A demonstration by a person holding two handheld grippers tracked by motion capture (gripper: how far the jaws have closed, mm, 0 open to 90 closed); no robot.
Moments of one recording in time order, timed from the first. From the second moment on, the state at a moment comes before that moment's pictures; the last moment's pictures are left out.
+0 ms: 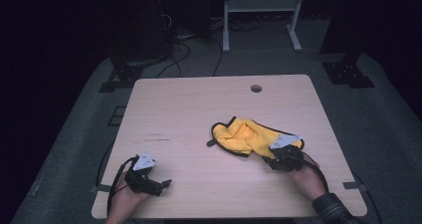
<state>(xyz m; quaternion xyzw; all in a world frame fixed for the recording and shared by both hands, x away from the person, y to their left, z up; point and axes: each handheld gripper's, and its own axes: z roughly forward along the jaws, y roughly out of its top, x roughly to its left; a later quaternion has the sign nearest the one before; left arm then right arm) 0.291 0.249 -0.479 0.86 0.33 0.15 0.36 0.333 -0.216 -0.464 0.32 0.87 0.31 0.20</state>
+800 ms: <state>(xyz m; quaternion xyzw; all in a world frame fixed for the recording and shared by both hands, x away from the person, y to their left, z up) 0.331 0.163 -0.453 0.87 0.25 0.17 0.39 0.334 -0.231 -0.381 0.30 0.82 0.47 0.13</state>
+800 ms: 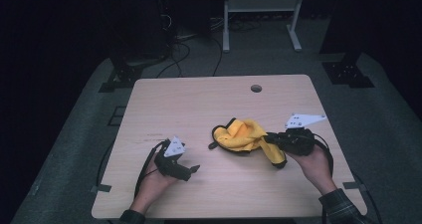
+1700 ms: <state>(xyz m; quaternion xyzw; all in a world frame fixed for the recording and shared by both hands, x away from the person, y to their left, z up) 0.361 0.078 -0.472 0.91 0.18 0.12 0.36 0.323 -0.239 -0.361 0.27 0.81 0.51 0.11</state>
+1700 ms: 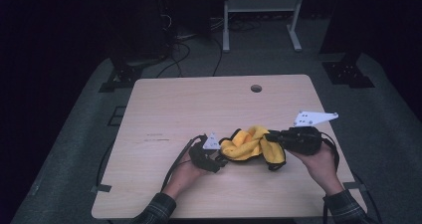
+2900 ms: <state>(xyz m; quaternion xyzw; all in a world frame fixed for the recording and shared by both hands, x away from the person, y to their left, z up) 0.354 0.194 -0.406 0.84 0.30 0.15 0.43 0.377 -0.286 -0.417 0.42 0.80 0.39 0.18</state>
